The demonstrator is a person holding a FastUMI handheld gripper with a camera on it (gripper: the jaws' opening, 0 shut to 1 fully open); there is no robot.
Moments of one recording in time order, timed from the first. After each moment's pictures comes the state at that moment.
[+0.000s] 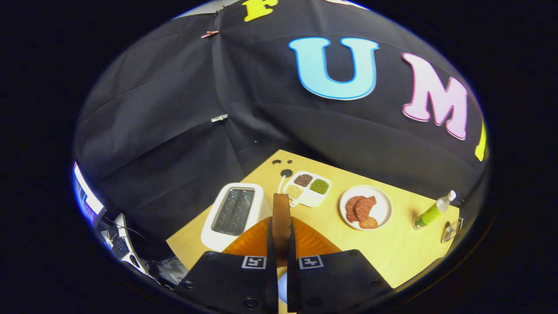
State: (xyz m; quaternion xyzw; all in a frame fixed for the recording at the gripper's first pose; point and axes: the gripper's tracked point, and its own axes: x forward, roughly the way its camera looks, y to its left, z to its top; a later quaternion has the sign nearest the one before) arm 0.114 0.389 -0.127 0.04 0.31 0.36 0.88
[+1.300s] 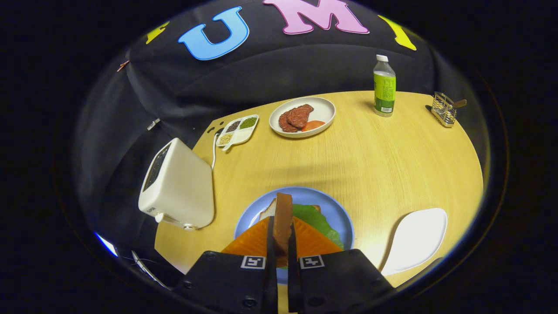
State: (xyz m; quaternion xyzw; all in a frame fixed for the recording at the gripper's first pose) arm 0.050 0.292 -0.339 0.19 0.44 0.21 0.85
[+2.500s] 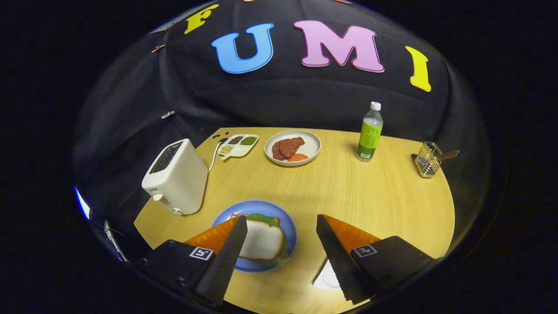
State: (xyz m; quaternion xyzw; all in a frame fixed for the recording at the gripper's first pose) arm 0.051 0.205 -0.266 0.09 0.33 0.24 0.91
